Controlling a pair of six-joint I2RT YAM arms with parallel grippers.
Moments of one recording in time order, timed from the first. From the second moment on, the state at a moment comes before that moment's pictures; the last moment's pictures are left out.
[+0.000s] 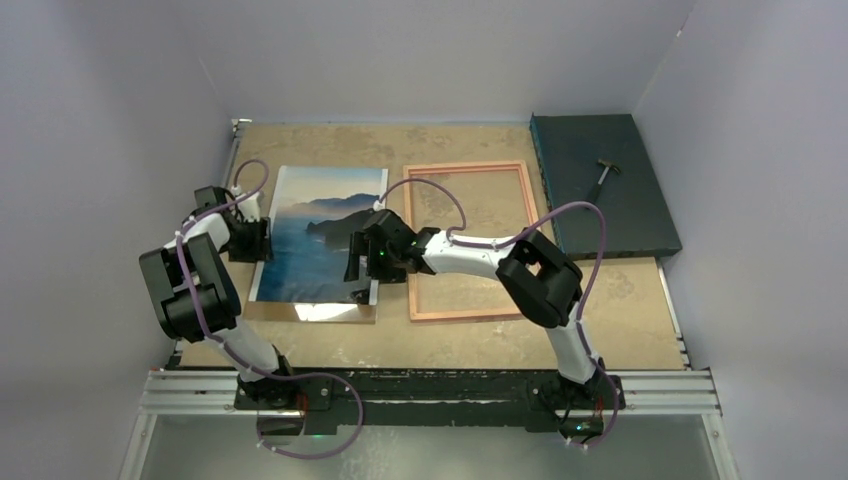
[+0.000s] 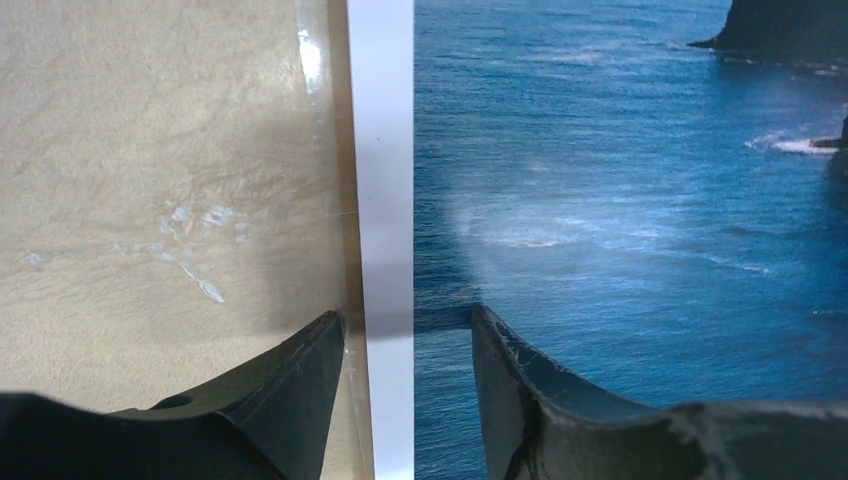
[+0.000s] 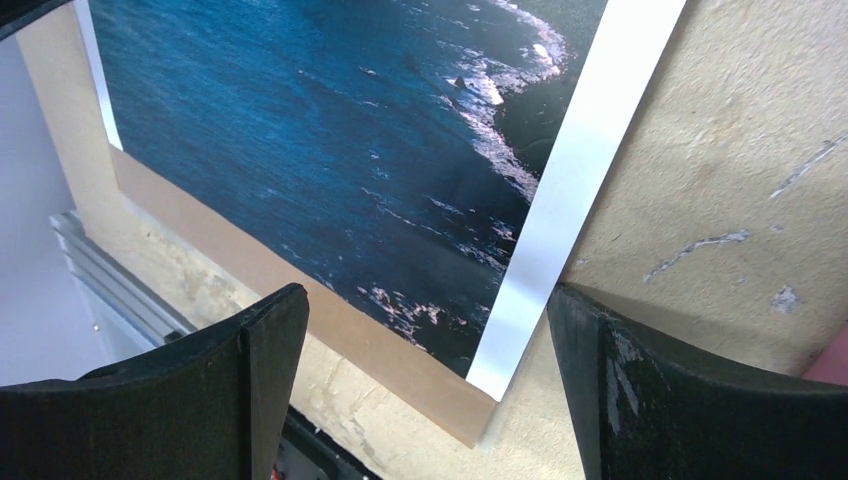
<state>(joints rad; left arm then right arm) 0.41 1.69 0.97 -0.49 0.26 0.34 0.98 2.08 1.45 -0.24 -0.08 0.93</state>
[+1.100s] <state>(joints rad) 0.42 1.73 1.01 -0.45 0.30 0.37 0.92 1.95 1.21 0.23 -0.36 1.11</state>
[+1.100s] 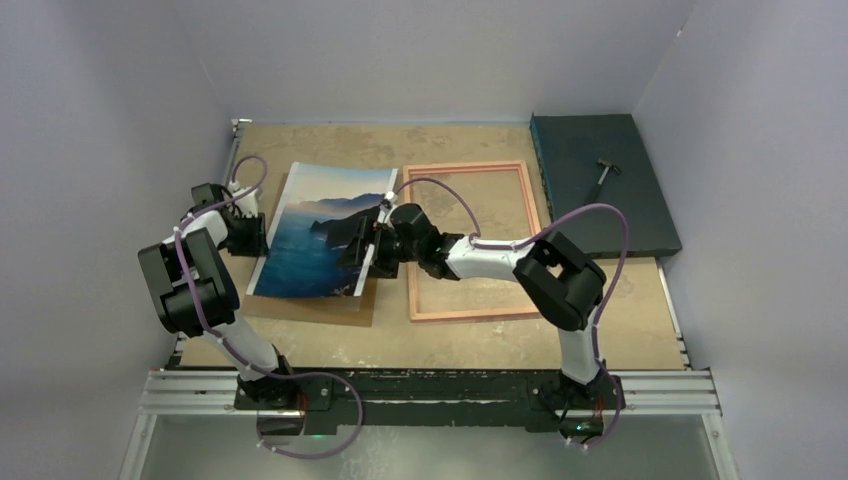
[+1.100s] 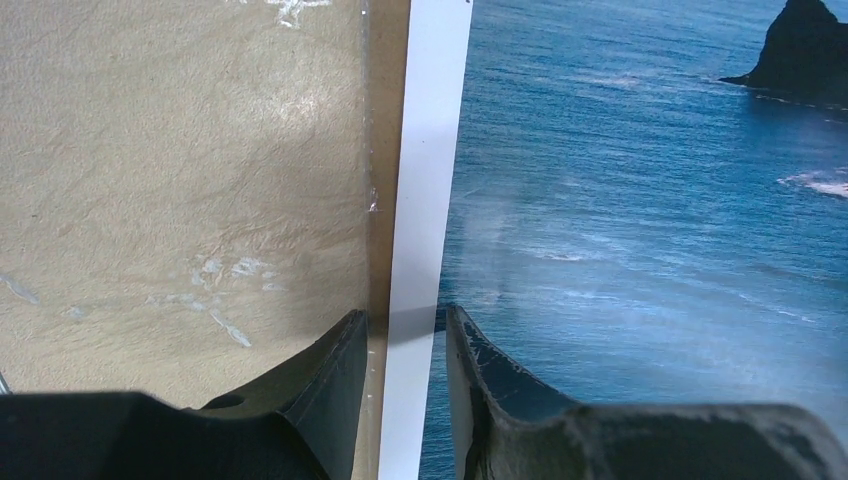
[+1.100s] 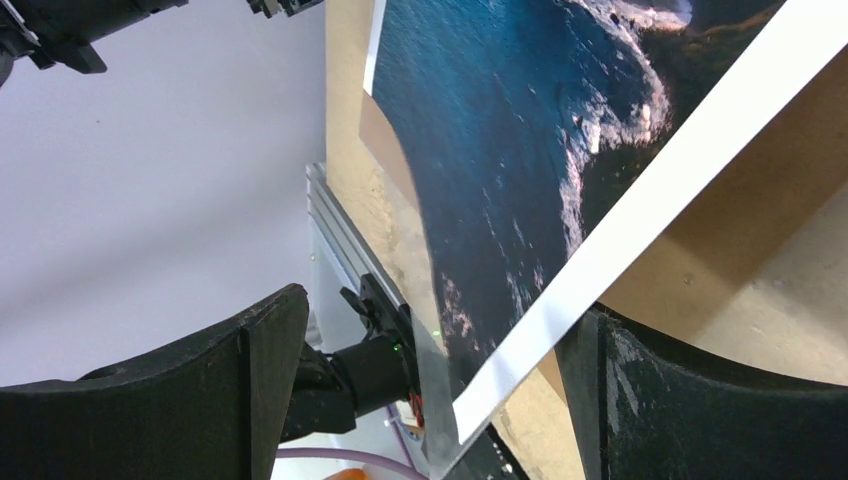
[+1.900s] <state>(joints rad) 0.42 1.74 1.05 -0.57 0.36 0.37 0.92 1.99 1.09 0.52 -0.36 1.20</state>
